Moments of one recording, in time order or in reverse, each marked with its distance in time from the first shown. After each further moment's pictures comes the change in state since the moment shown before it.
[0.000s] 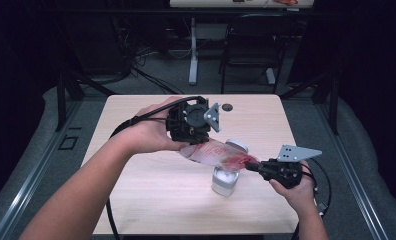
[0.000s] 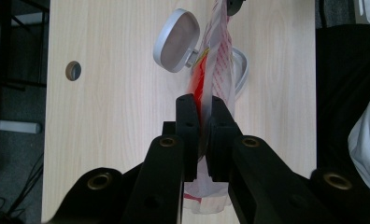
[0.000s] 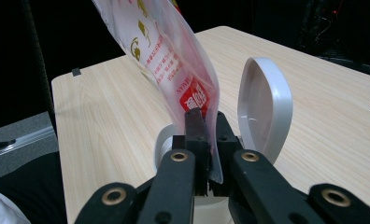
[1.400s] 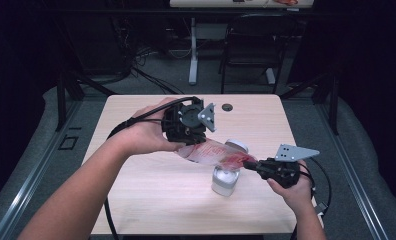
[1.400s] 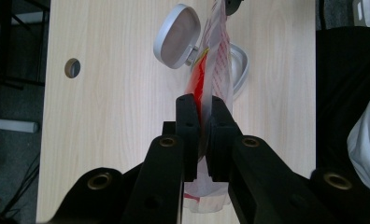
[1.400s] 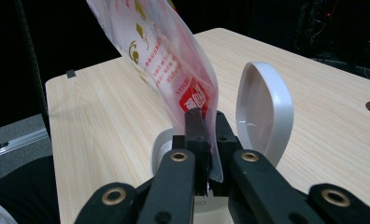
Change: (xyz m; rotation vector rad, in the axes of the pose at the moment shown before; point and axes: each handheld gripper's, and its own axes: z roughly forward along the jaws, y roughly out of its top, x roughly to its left) left arm 0.000 -0.011 0.000 -0.012 -0.002 -0.018; right arm 0.002 0.002 0.005 -0.004 -0.017 -0.005
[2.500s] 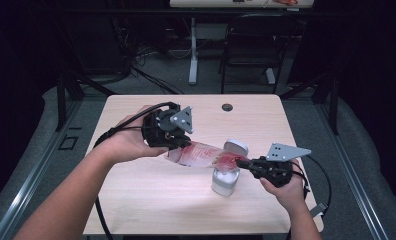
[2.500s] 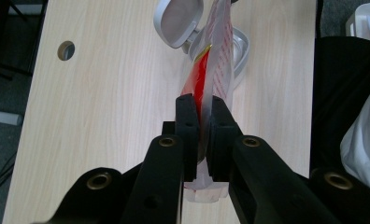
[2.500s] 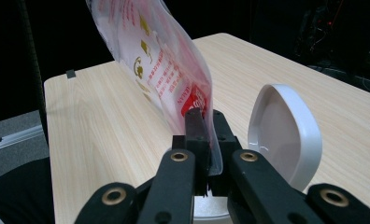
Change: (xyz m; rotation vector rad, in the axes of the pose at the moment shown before) left arm -0.003 -0.049 0.006 -0.067 -0.011 -0.095; right arm 0.011 0.012 0.014 -0.003 -0.004 -0.045
